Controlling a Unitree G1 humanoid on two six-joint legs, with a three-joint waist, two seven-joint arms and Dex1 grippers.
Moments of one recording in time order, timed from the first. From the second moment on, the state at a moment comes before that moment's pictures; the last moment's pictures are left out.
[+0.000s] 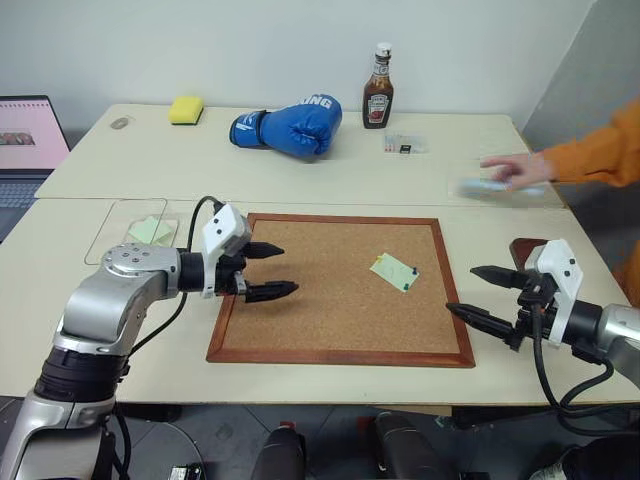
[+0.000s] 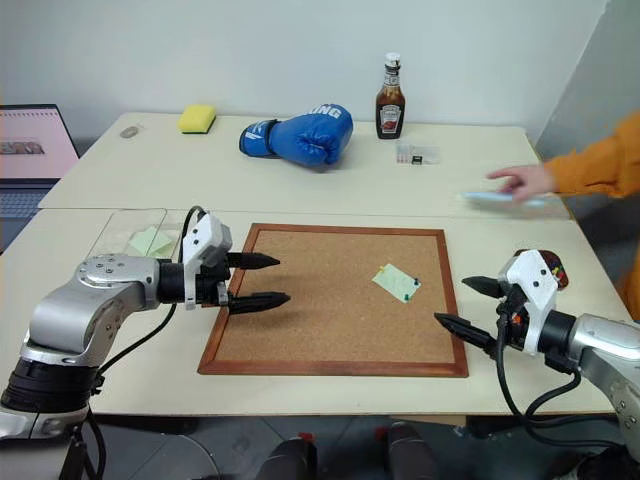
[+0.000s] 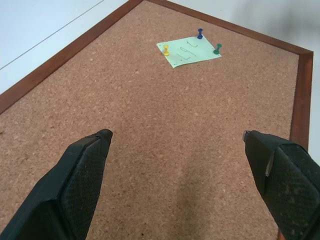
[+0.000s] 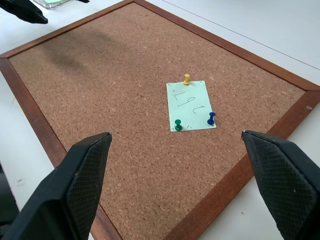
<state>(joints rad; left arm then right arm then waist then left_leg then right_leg) -0.45 0.80 -0.01 -0.11 -0.43 0.66 -1.12 0.00 -0.78 -0.35 -0.64 0.65 0.86 0.80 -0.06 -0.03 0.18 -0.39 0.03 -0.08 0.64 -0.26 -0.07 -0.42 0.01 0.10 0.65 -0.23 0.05</state>
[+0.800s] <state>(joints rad) -0.48 0.77 -0.04 -0.10 -0.43 0.66 -1.10 0.02 -0.80 -0.33 -0.63 0.68 0.85 0.75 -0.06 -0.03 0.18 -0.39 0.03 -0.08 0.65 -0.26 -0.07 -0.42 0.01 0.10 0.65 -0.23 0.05</state>
